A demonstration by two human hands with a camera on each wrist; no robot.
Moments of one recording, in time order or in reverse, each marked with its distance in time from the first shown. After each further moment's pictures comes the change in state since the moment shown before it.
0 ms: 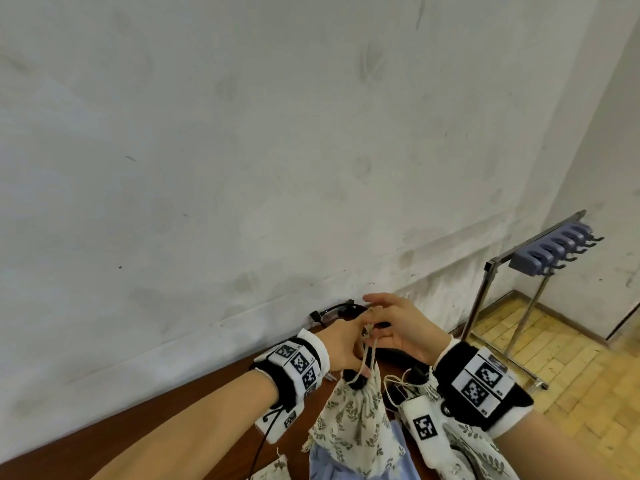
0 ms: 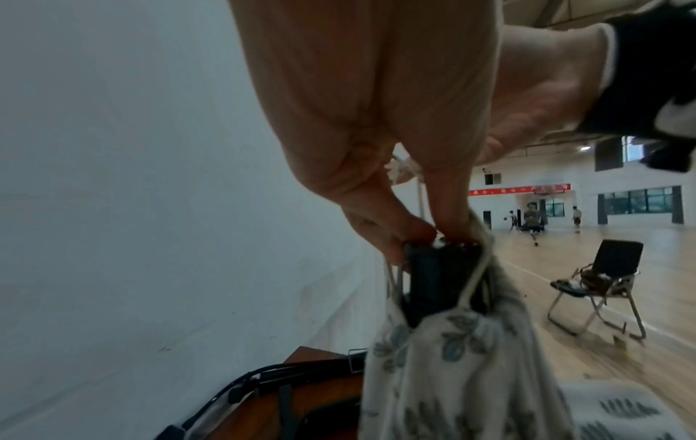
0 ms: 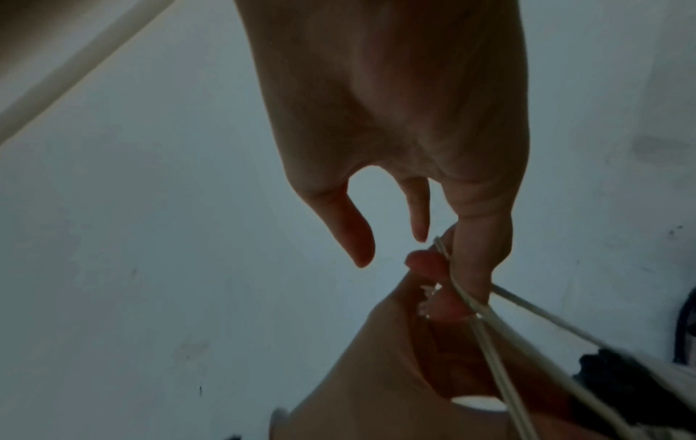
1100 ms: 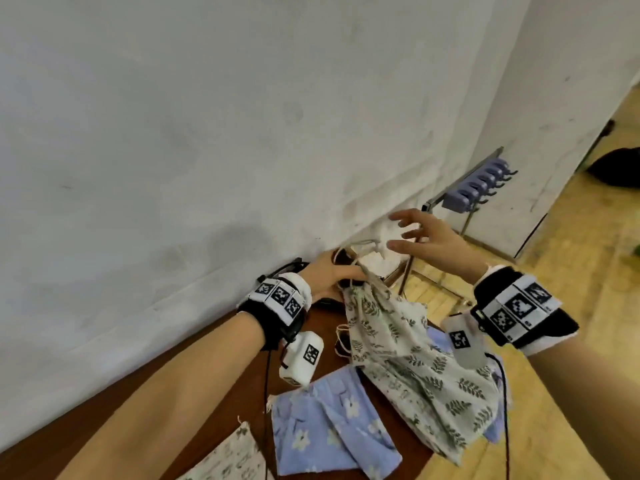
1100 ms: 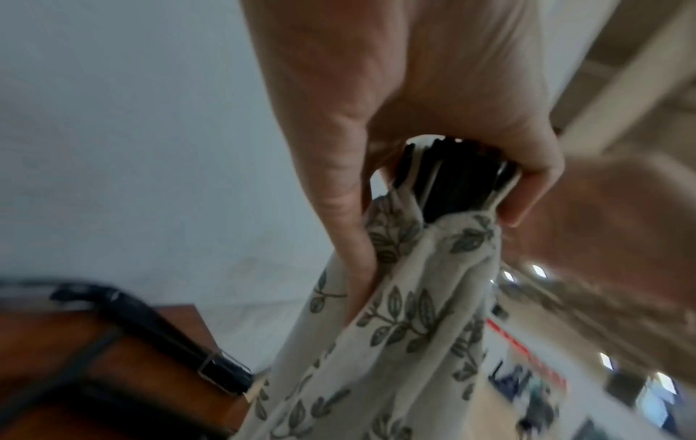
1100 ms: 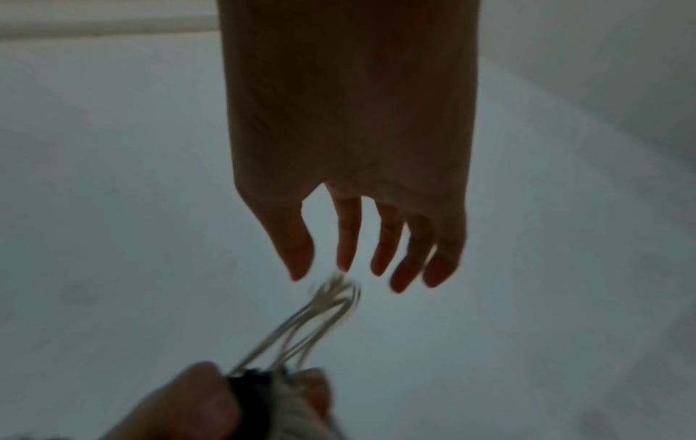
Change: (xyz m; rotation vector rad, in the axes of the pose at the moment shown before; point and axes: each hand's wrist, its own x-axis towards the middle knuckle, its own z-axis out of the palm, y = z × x) left_hand 0.069 0.043 0.002 -1.061 -0.102 0.031; right_hand -0.041 -0.044 -0.113 -0.745 0.302 -0.262
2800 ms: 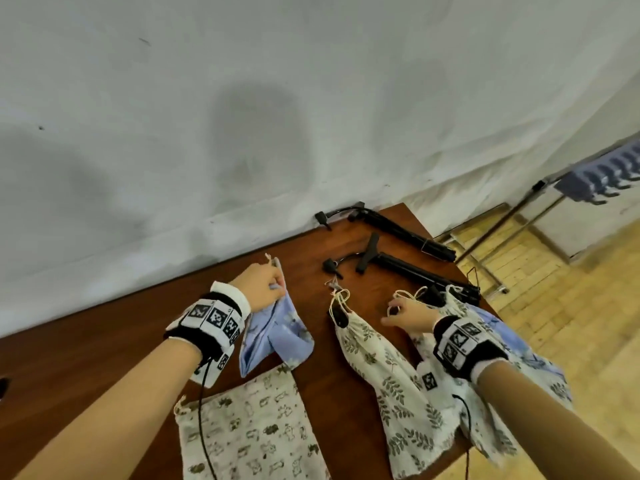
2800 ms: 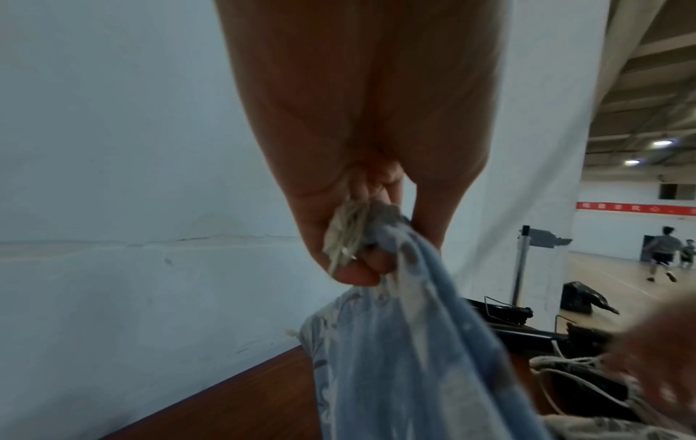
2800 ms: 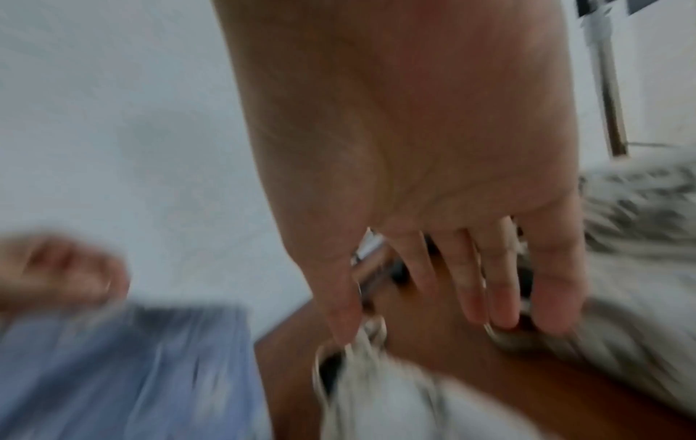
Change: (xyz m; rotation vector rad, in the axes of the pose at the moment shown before) left_hand -0.108 -0.160 -0.210 0.884 0.303 -0.360; right_hand 0.056 0.124 0.250 -0.497 -0.678 0.512
